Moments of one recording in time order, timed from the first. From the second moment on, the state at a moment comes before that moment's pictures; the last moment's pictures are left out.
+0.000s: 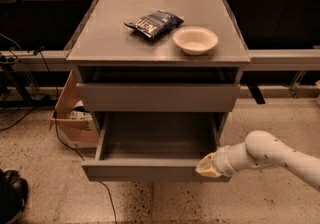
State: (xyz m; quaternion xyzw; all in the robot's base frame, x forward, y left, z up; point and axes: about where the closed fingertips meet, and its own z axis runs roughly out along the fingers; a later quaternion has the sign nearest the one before) arm 0.513 -0.166 0.473 -0.57 0.75 0.21 0.27
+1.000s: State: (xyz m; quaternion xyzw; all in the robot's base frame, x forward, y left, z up) arm 0.529 -0.140 0.436 -0.57 0.74 0.19 0.29
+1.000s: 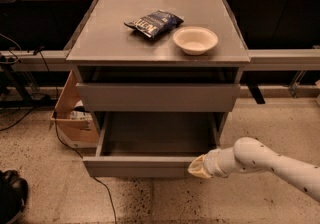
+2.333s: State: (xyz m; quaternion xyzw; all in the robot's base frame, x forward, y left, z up) arm 0.593 -0.107 0.448 -0.60 0.71 0.15 0.34
